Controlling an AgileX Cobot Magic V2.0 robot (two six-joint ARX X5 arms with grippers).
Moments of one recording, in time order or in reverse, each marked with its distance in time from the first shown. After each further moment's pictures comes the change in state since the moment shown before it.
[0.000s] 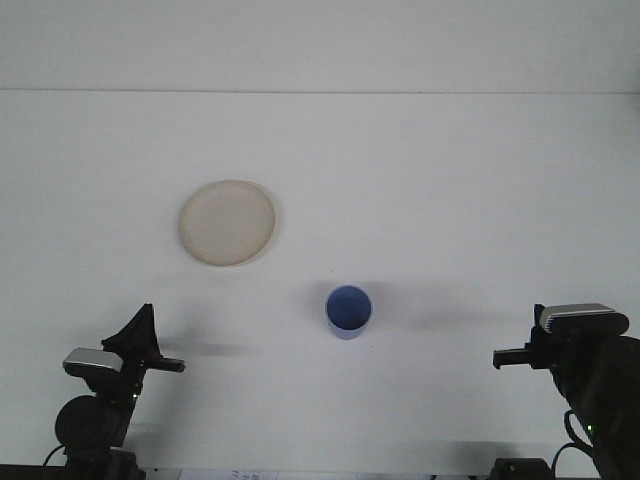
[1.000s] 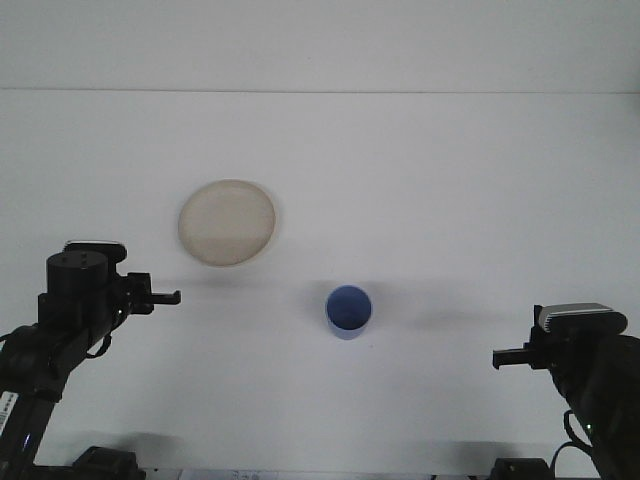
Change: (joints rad) left arm 0.001 0.948 1.007 -0.855 0.000 -0.012; right arm 0.000 0.004 -0.001 -0.004 0.000 0.000
